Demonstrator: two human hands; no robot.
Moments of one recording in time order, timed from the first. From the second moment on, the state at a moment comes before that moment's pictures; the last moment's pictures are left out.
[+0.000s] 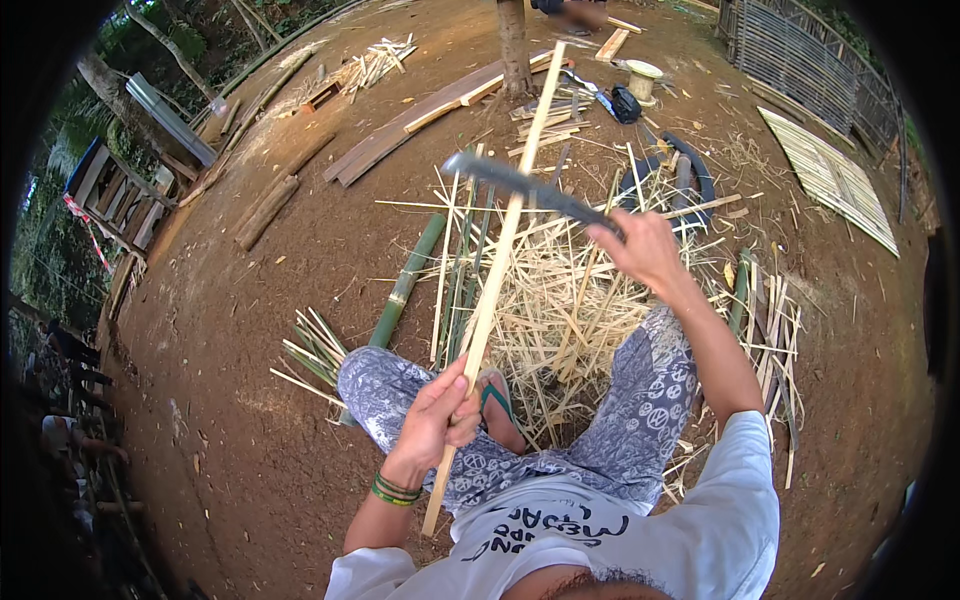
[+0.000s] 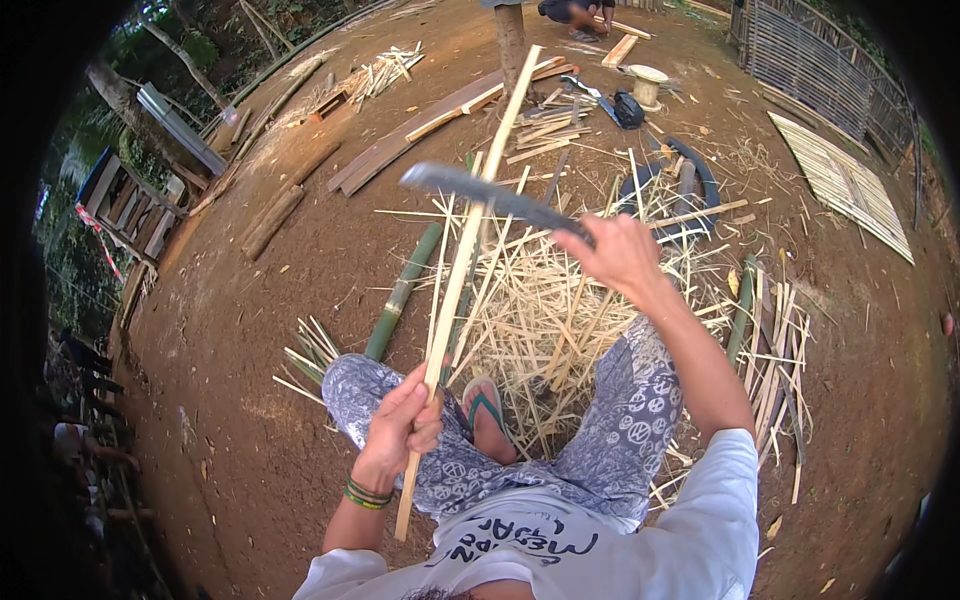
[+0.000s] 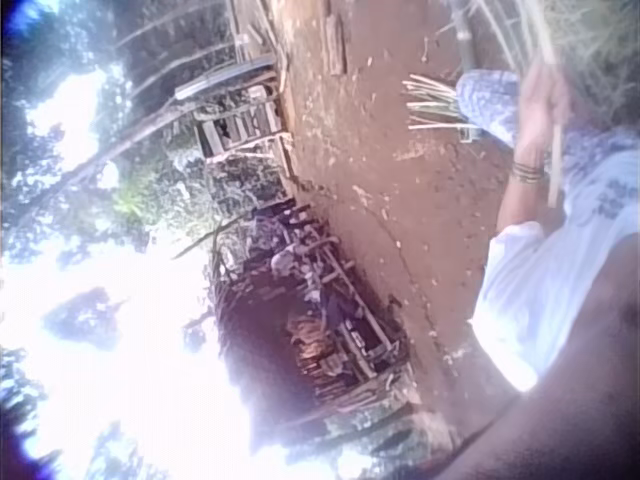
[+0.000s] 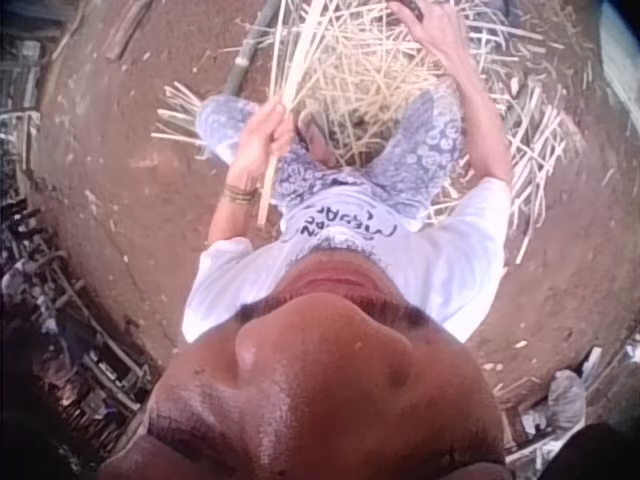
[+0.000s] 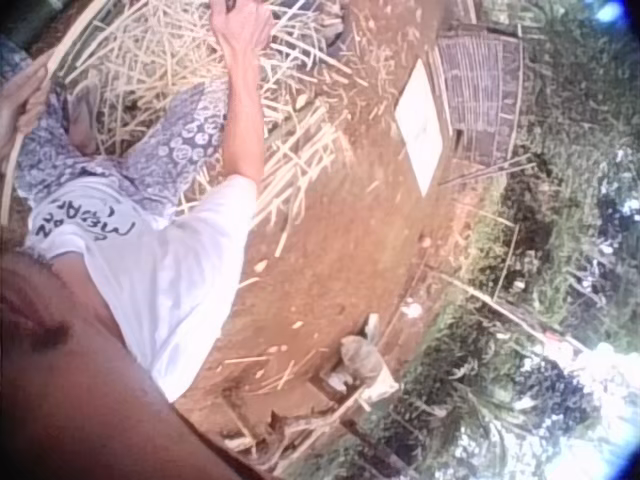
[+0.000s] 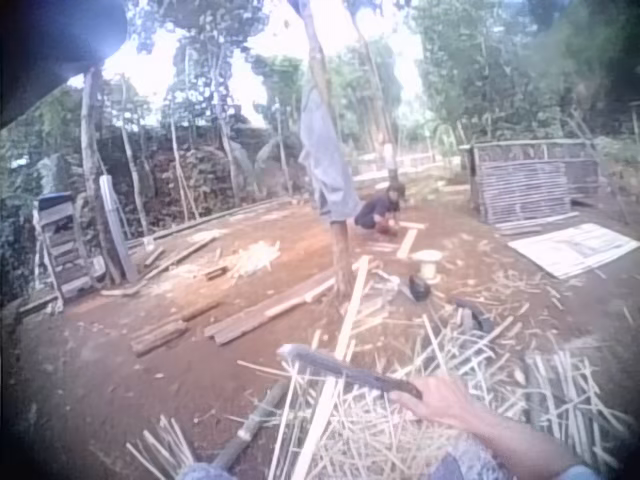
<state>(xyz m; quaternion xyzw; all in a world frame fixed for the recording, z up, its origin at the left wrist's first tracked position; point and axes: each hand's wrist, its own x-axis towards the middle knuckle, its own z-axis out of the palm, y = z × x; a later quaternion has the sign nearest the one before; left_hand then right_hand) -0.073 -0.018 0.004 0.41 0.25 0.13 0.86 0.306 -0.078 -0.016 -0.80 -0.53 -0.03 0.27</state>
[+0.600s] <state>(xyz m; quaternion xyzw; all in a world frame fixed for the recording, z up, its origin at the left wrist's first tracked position) -0.098 -0.016 -0.033 0.39 0.25 0.14 0.87 0.298 -0.088 -0.007 -0.75 -0.47 0.03 0.47</state>
